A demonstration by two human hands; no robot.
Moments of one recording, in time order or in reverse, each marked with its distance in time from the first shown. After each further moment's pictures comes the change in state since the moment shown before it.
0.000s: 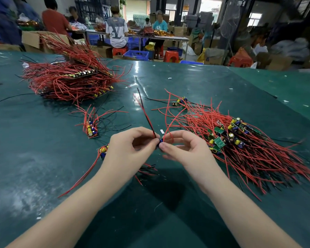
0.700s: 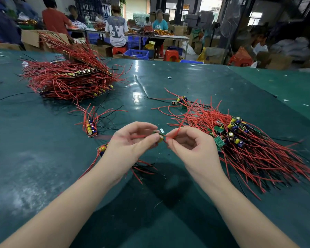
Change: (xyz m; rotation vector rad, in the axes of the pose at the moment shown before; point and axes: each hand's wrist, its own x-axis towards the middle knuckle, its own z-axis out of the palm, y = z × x) left_hand 0.004 0.002 -0.003 -0.387 -0.073 -0.193; right_hand -0.001 -0.003 -0.001 -0.180 0.098 -0.279
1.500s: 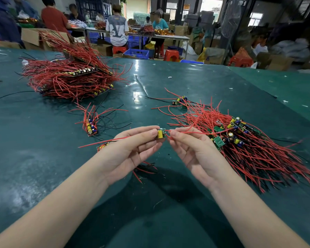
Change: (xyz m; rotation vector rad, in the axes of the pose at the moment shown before) left_hand -0.001 0.014 -0.002 -0.473 -0.106 -0.343; right_hand 0.008 -0.004 -0.006 0.790 -0.073 0.446
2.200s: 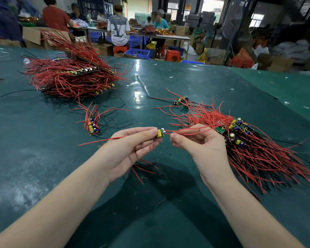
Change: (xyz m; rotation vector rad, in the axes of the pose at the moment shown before) left_hand 0.003 0.002 -0.004 0.062 0.115 0.006; right_hand -0.002 0.006 -0.004 -0.466 0.143 -0.354
